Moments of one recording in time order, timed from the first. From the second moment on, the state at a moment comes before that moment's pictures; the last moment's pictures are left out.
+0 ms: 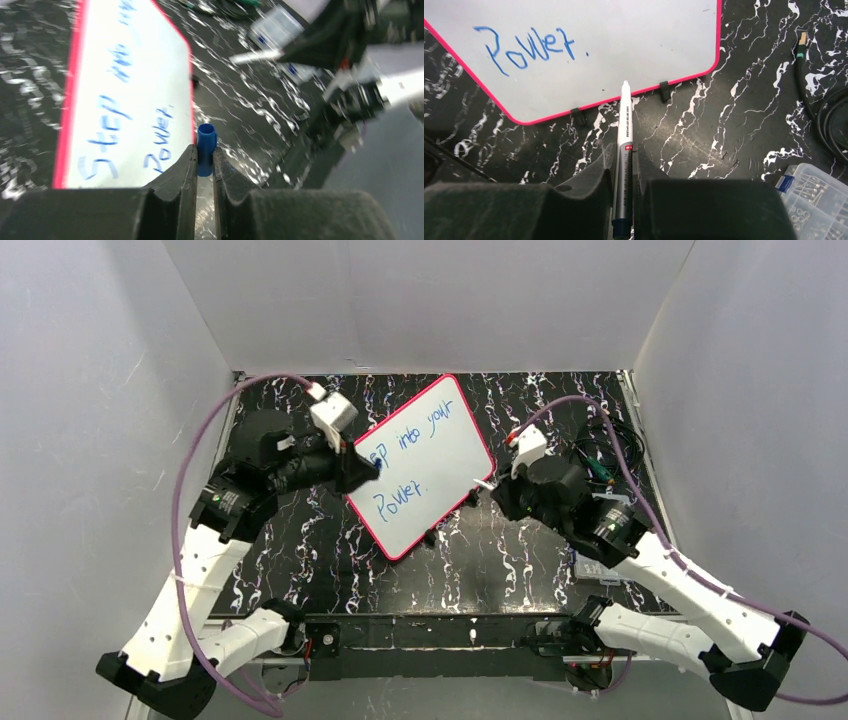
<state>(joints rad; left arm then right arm) -0.41 0.96 1.31 -0.74 0.46 -0.07 0.92 0.90 0.95 -0.58 0.29 0.26</state>
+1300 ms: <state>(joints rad) -0.79 0.92 0.79 -0.57 0.67 0.03 0.77 1.16 1.13 -0.73 -0.80 0.23</state>
